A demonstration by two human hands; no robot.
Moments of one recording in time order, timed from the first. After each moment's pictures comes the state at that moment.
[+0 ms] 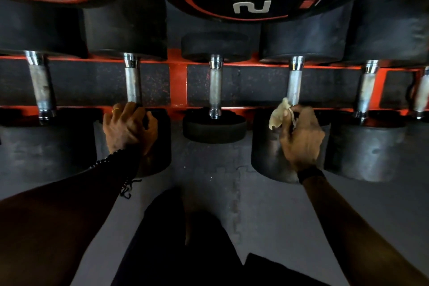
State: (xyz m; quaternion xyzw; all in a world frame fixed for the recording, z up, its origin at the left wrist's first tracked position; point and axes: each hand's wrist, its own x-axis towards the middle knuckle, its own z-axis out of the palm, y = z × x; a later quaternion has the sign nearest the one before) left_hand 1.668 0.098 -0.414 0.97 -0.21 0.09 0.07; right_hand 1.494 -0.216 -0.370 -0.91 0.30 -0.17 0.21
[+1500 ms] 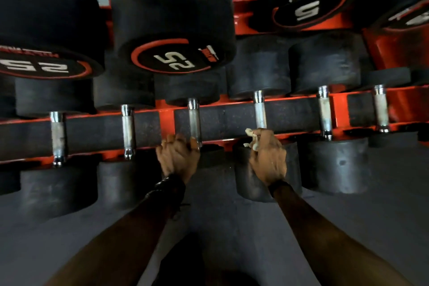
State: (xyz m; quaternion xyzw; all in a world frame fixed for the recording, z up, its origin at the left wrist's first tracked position) left_hand 1.611 -0.039 -0.377 0.98 -0.11 -0.11 0.15; right_hand 1.489 -0.223 -0.368 -0.92 0.24 -0.17 0.26
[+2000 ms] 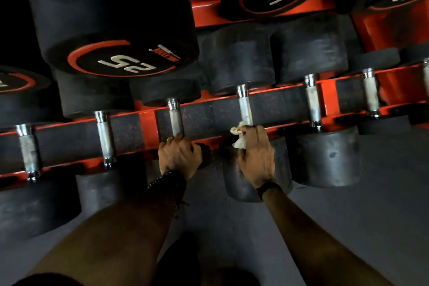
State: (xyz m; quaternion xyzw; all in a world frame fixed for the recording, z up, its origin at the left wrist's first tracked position) left_hand 1.606 -0.078 -0.388 0.96 -0.26 -0.12 0.08; right_hand 1.485 -0.225 -0.366 -0.91 0.28 -0.16 0.25
